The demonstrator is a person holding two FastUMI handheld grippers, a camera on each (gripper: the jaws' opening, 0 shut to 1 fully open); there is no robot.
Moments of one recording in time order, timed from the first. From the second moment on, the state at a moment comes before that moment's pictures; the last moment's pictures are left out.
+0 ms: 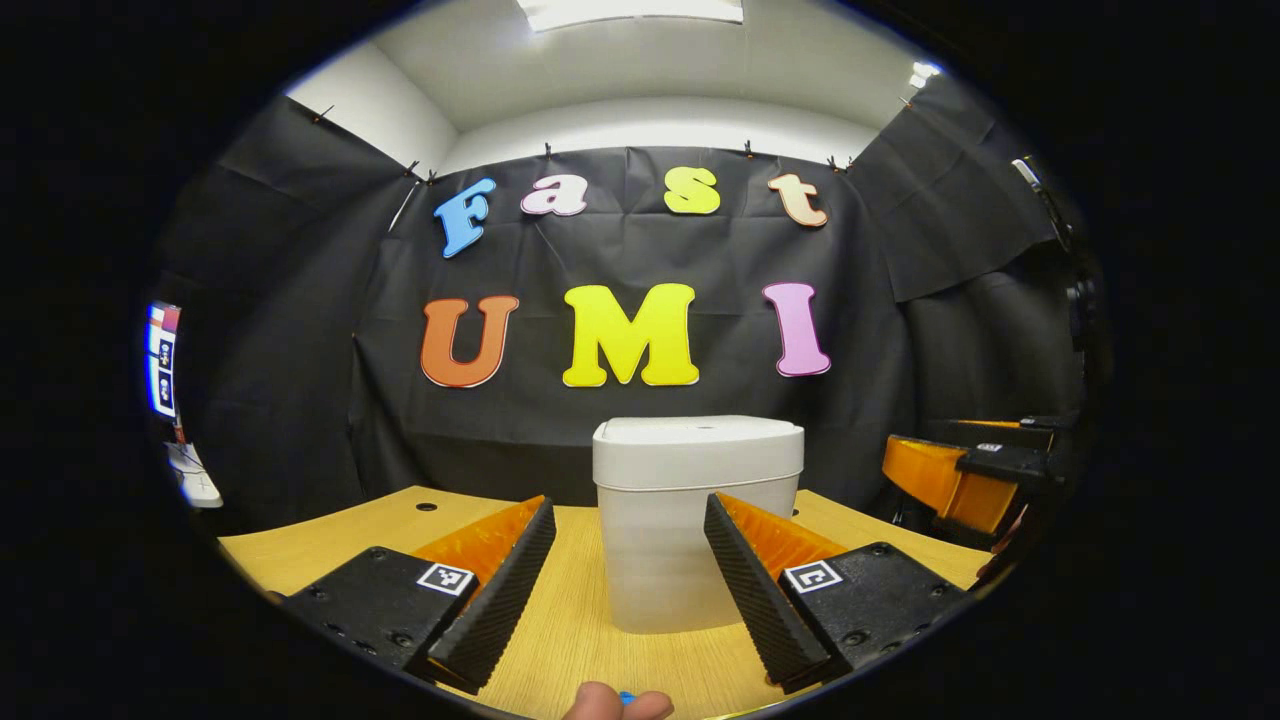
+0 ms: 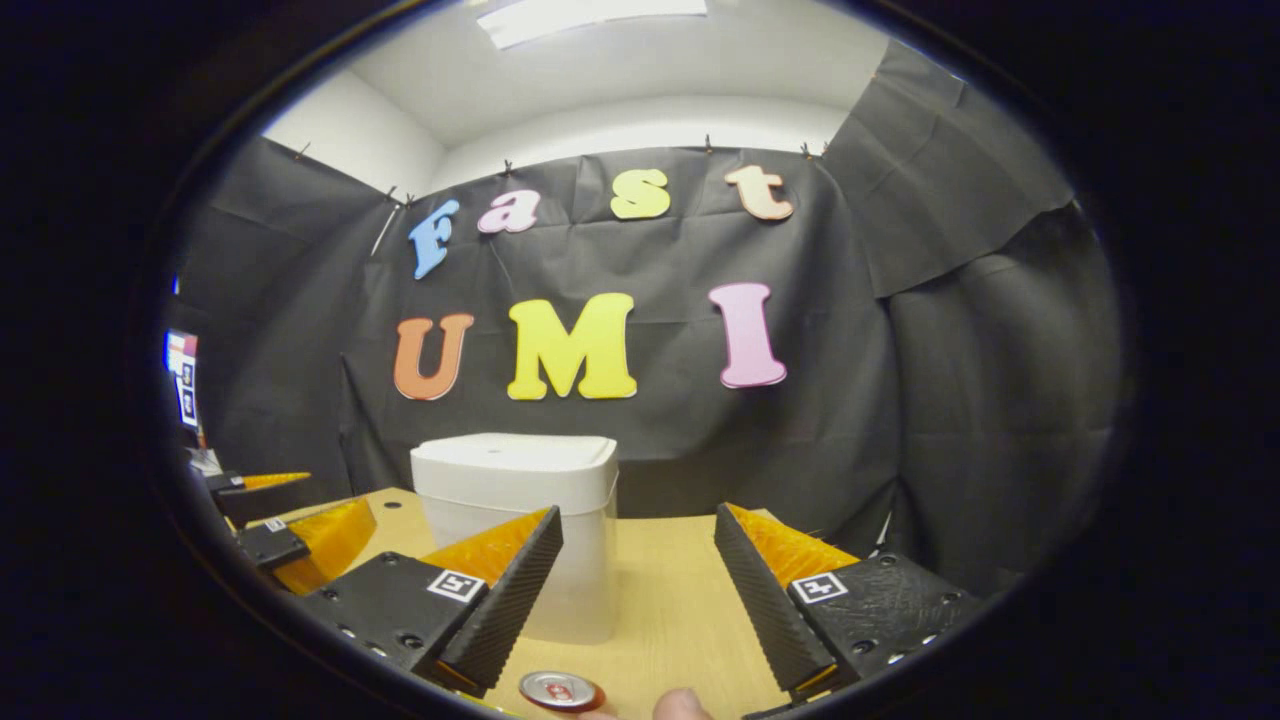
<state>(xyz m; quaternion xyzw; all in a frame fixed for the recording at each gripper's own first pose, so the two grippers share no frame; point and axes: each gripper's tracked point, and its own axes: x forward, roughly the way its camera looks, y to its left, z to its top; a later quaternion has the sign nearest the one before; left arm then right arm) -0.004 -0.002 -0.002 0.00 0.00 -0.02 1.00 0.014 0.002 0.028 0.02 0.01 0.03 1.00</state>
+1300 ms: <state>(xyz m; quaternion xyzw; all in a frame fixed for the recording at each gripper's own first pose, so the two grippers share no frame) -0.008 0.024 -0.027 -0.03 0.01 -0.02 1.00 0.150 0.118 0.055 -0.03 0.10 0.12 0.99</state>
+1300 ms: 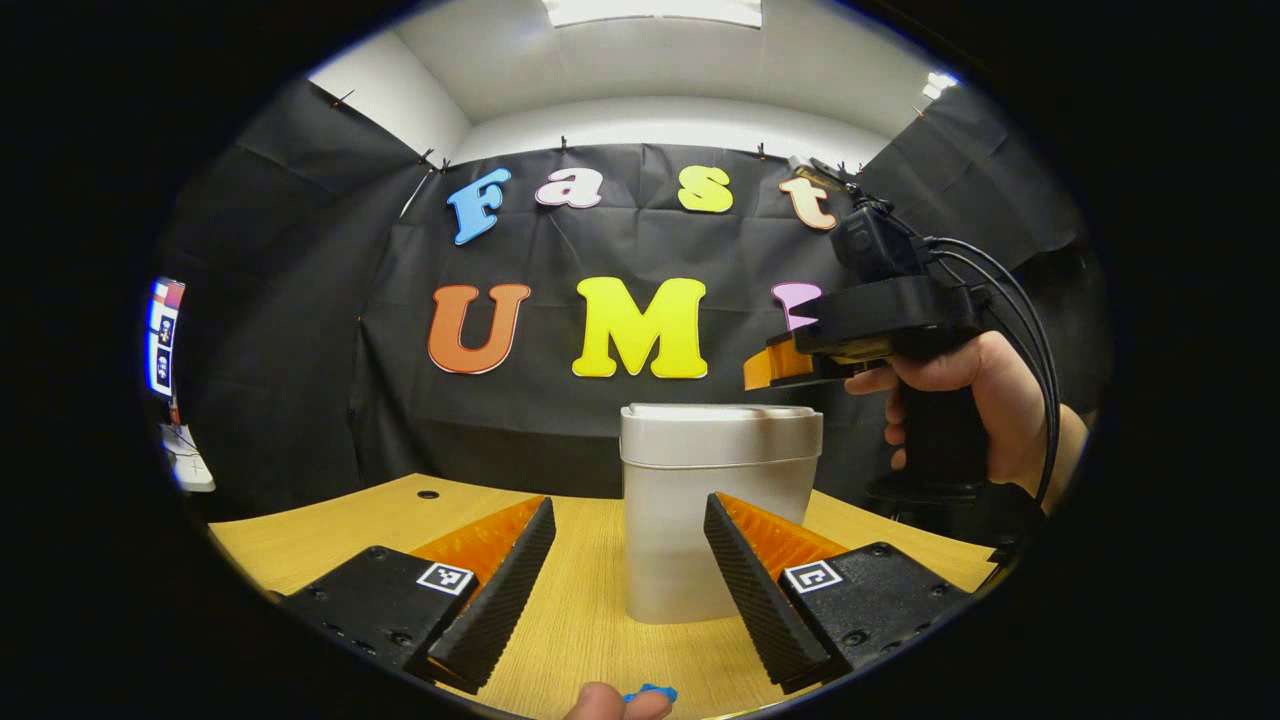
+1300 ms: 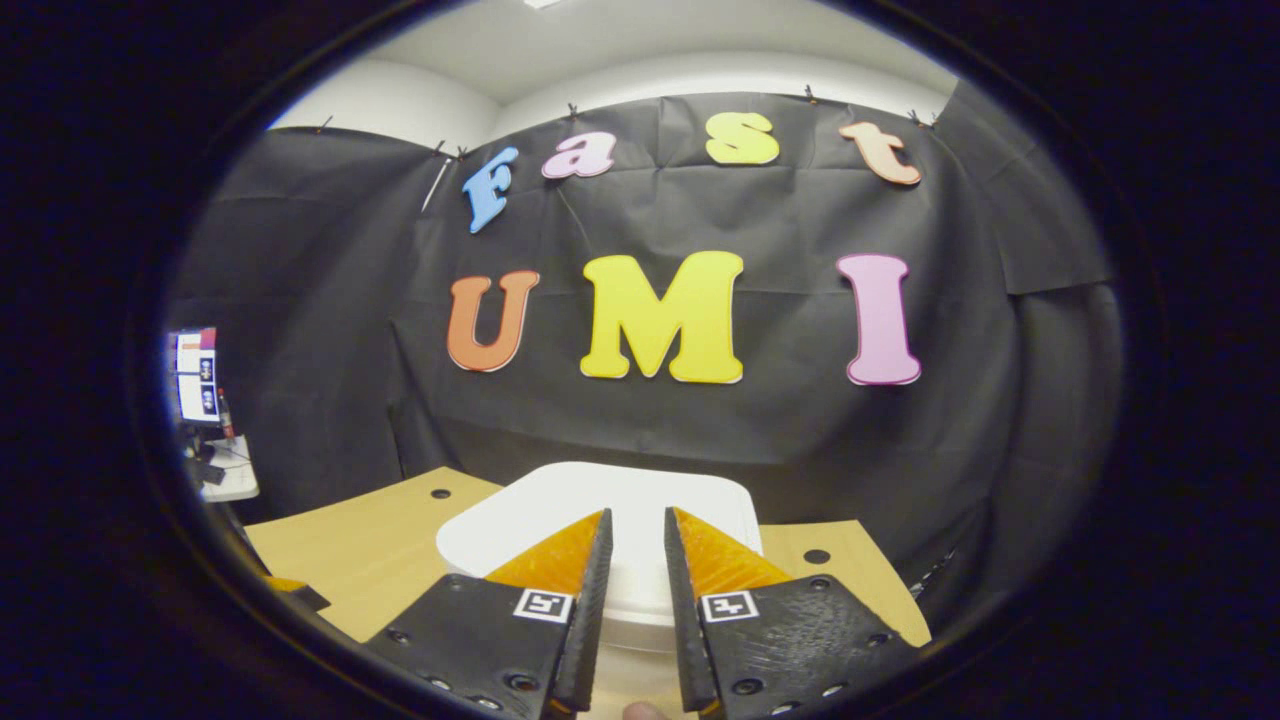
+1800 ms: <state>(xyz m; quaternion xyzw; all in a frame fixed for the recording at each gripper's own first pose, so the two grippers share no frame) -0.010 0.031 -0.024 -0.02 0.01 -0.01 1.00 0.152 0.139 0.034 -0.02 0.14 0.14 0.98</state>
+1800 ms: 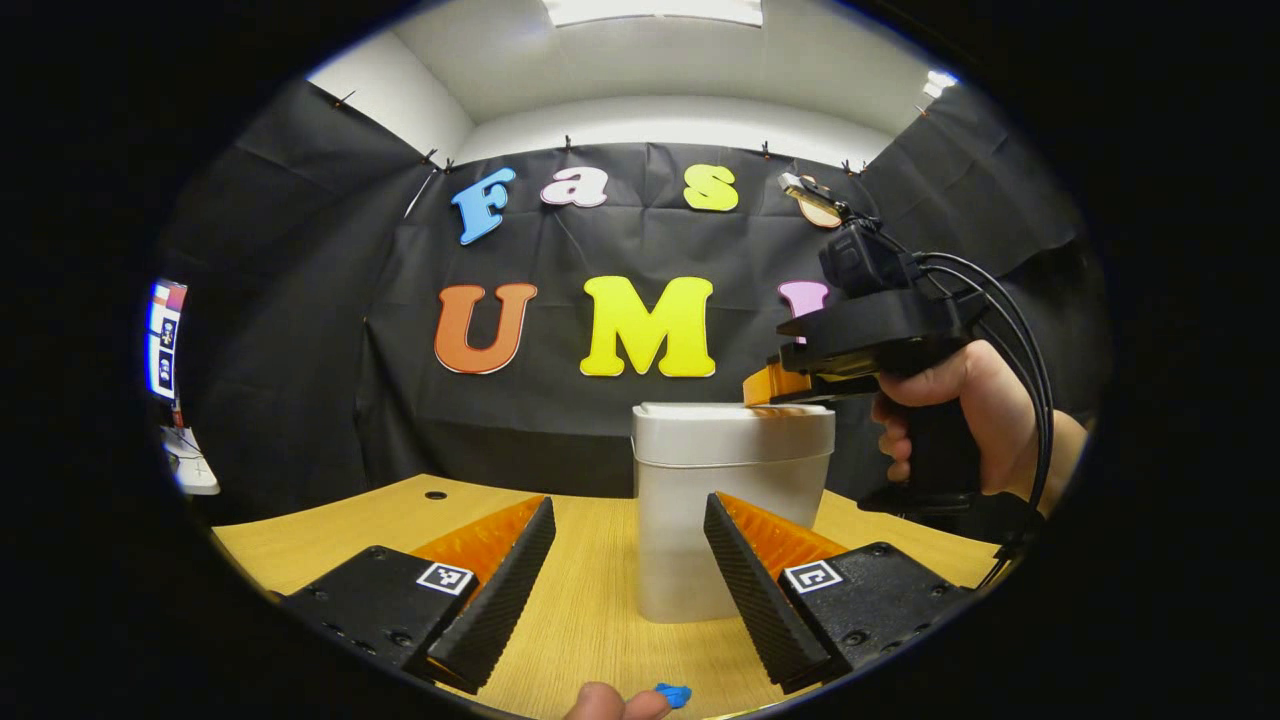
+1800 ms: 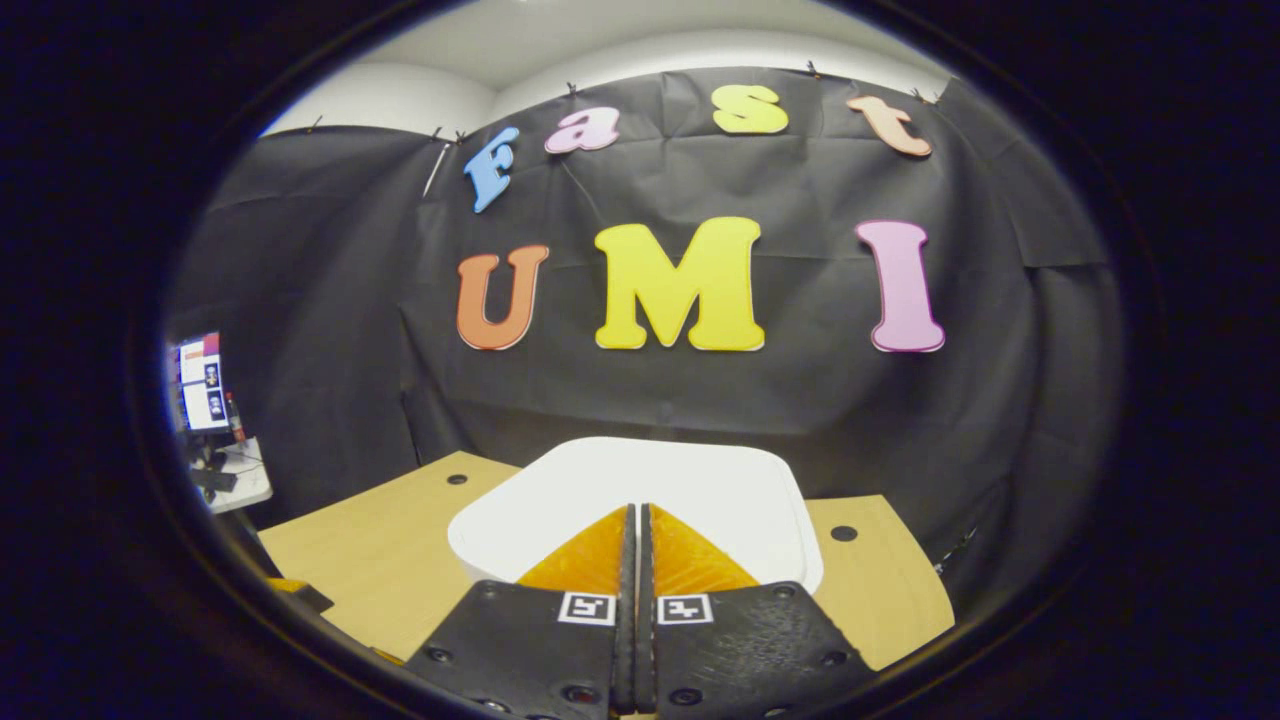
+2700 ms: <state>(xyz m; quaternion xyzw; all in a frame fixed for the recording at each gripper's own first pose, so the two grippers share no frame) -0.007 0.051 -0.022 -0.02 0.00 0.01 1.00 0.135 0.133 0.078 0.02 0.05 0.12 0.99</state>
